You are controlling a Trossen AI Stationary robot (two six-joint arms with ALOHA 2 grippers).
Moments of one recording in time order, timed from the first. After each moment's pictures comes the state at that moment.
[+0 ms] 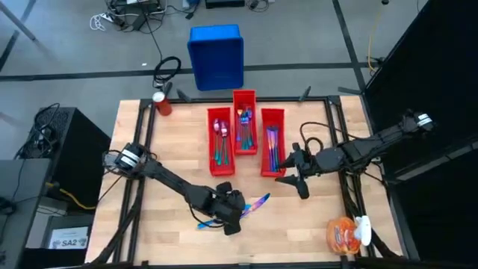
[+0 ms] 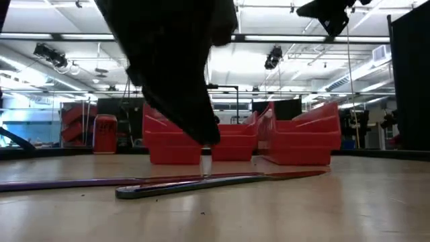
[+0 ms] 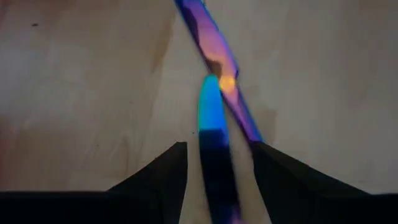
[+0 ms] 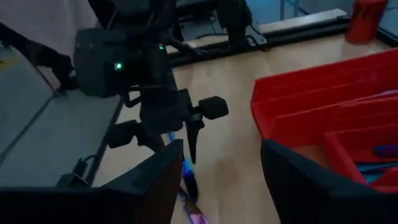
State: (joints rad) left arm -0.45 1.97 1.31 -0.37 -0.31 -0.57; right arm 0.37 1.00 0.72 -0.10 0.29 0.34
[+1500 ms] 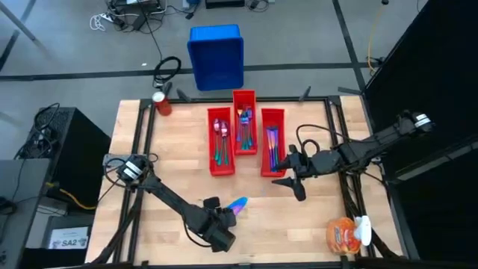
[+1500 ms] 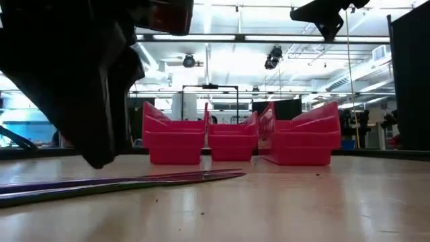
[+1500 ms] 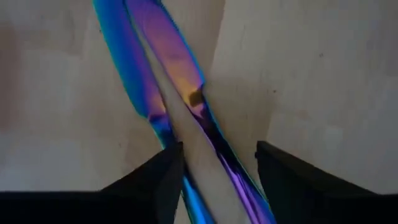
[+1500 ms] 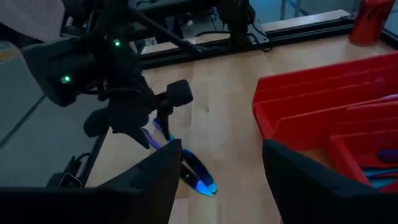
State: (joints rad) left arm -0.61 2.06 1.53 -0.82 -0.26 -0.82; right arm 0.37 1.05 0.72 -0.05 0.29 0.31
